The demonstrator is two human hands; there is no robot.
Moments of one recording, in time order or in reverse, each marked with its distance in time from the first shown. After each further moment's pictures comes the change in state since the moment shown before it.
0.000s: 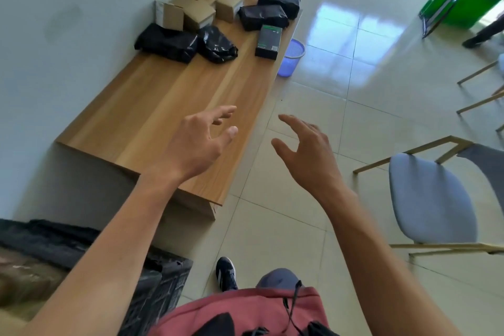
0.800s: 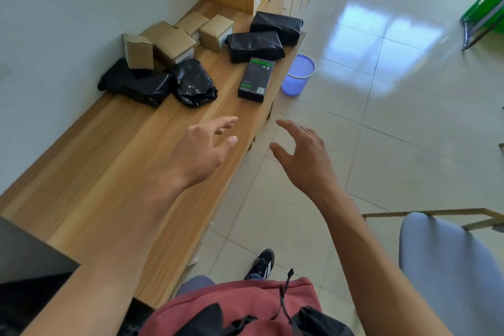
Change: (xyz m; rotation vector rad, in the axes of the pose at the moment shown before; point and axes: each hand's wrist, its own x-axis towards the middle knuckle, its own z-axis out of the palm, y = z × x) left_hand 0.292 0.034 0.073 0.059 0.021 -0.117; right_hand 0.296 0.129 -0.054 0.052 -0.104 -0.020
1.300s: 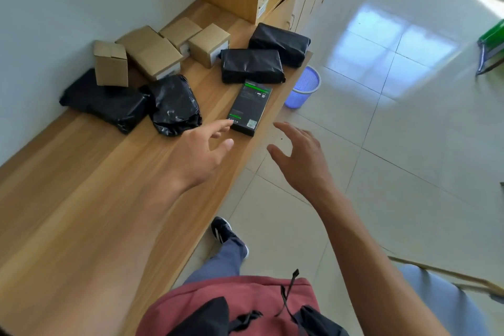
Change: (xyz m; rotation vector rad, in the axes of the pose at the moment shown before) left_hand 0.175 -0.014 0.031 -0.061 0.065 -0.113; right_hand 0.189 0.047 -0.018 -0.041 -0.096 -0.037
